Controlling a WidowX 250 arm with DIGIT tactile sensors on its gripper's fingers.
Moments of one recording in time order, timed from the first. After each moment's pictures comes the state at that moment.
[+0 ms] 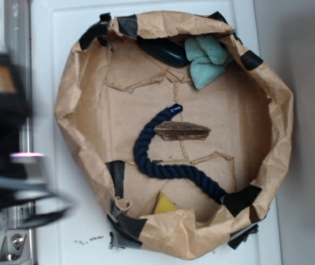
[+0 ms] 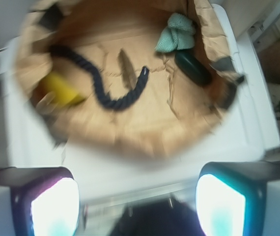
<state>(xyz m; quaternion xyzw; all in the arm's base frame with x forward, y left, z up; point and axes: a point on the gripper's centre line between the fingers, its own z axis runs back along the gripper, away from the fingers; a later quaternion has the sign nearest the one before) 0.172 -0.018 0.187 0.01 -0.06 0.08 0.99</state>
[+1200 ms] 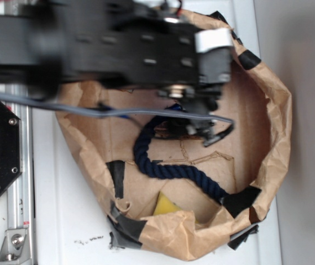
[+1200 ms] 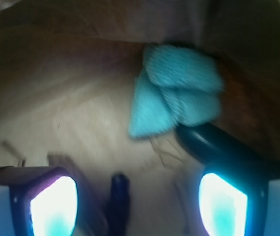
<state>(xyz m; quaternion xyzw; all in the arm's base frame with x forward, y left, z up) 0.290 0.028 0.073 0.05 -0.09 0.20 0.97</state>
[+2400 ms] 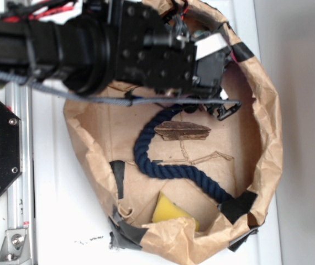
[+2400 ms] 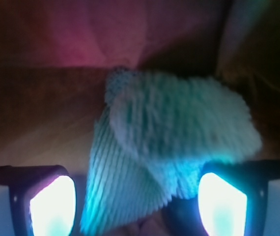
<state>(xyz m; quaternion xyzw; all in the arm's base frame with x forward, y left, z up) 0.308 0.074 0.038 0.09 -0.18 0.23 0.95</state>
